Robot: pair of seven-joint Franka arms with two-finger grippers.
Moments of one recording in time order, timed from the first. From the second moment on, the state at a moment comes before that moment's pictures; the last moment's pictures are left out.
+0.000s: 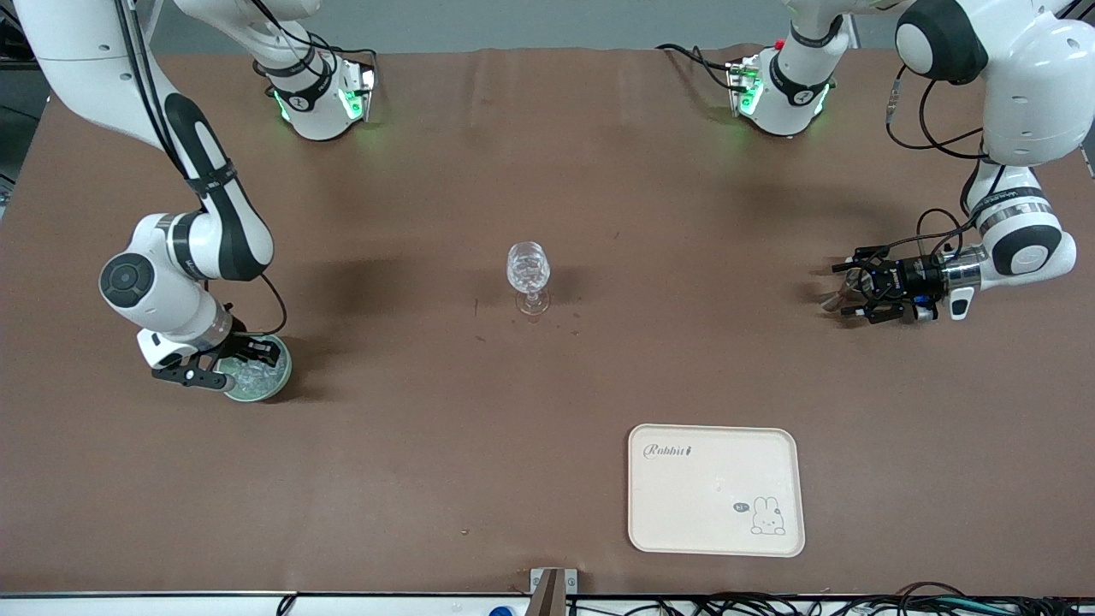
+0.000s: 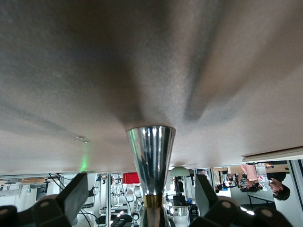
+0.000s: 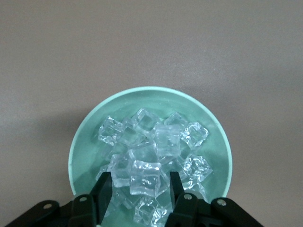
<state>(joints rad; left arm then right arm) -0.07 0.74 0.61 -2.05 -1.21 1.51 -0.19 0.00 0.43 -0.04 -2.08 -0.03 2.55 0.17</state>
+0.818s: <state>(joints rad) -0.04 0.74 0.62 -2.03 -1.21 1.46 -0.20 -0.01 0.43 -0.04 -2.07 -0.03 2.56 0.17</state>
